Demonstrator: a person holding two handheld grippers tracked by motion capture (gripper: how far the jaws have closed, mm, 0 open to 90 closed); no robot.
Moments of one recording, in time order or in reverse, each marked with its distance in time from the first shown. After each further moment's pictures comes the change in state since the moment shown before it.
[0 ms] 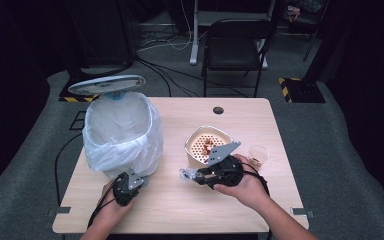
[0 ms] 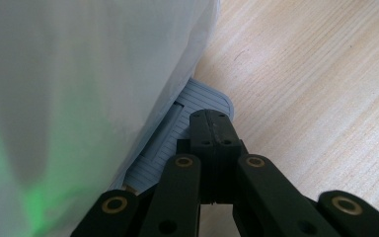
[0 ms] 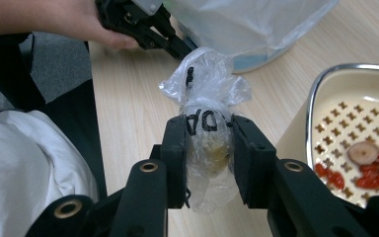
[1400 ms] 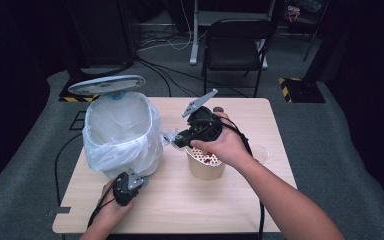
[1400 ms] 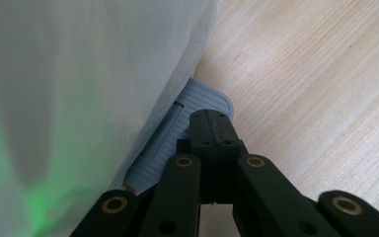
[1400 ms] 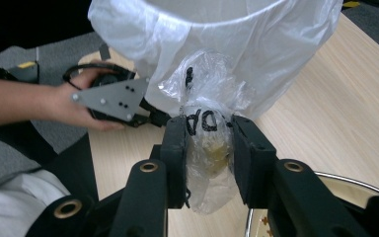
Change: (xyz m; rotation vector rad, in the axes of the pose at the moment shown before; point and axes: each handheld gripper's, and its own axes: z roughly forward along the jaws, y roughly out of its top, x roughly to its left) left arm 0.000 0.000 0.001 -0.012 -0.002 -0.016; right arm -0.040 0.115 -0.010 0.024 0.011 0.086
